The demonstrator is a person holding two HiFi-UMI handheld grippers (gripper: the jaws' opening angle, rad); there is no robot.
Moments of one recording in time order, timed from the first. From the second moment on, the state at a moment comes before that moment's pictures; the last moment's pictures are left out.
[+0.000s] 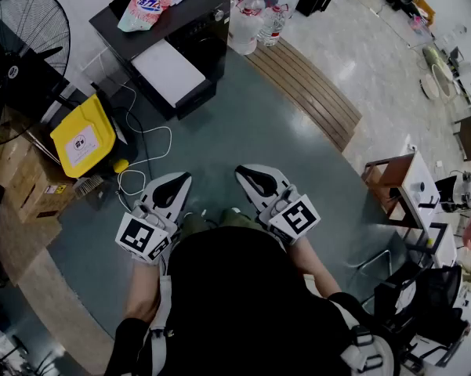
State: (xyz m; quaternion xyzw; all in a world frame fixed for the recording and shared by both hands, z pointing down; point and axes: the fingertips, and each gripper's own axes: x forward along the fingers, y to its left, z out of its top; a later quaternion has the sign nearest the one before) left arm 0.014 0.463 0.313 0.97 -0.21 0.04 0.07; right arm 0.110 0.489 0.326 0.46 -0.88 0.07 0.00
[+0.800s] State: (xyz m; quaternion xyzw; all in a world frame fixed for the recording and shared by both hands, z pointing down) left arm 0.065 0.480 0.336 0.97 -0.22 0.08 0.08; right arm 0.153 0.497 0.343 0.44 -0.90 0.09 -0.01
